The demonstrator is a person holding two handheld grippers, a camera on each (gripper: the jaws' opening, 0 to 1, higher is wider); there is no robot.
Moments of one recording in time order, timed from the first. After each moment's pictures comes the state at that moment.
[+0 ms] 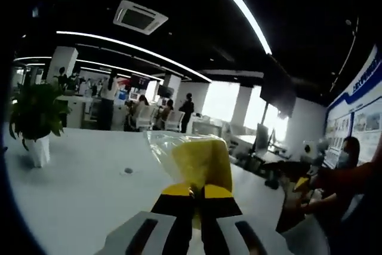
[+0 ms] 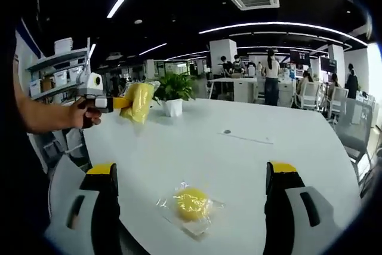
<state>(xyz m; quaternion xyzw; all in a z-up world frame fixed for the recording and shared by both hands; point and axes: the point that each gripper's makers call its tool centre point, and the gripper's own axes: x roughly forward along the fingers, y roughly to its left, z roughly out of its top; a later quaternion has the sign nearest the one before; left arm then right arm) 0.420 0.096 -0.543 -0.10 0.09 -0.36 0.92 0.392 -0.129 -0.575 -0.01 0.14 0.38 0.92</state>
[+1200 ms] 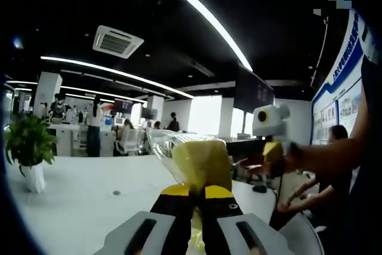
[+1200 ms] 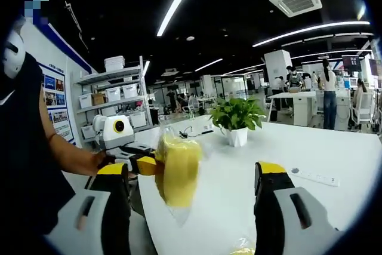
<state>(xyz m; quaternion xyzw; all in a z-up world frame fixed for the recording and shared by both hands) 0.359 0.058 -0.508 -0.07 0.01 -0.40 0.91 0.383 0.017 -0.487 0.04 0.08 0.57 0.81</state>
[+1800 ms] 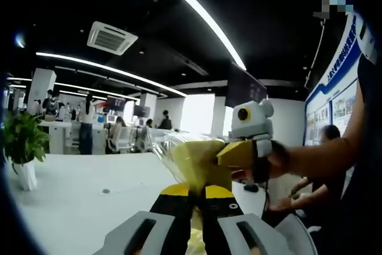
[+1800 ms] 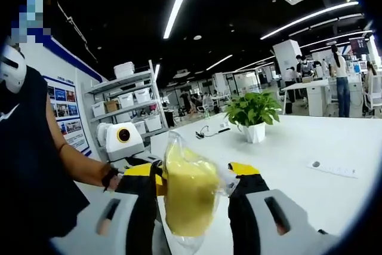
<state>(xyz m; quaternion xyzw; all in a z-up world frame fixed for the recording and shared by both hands) 0.353 0.043 -0.512 -0.07 0.02 -0.42 0.90 0.373 0.039 -0.493 0.08 0.11 0.61 0.78</state>
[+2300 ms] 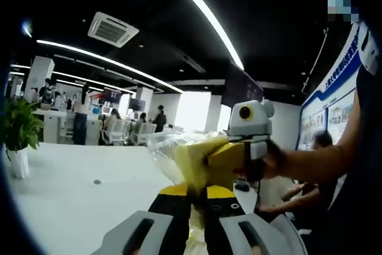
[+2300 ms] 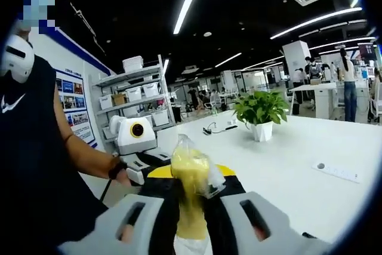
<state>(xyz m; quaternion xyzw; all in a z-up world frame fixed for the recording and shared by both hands) 0.351 0.039 -0.524 -0.09 0.04 -0.44 0.89 0.357 0.041 -0.501 0.07 0.12 0.64 0.76</state>
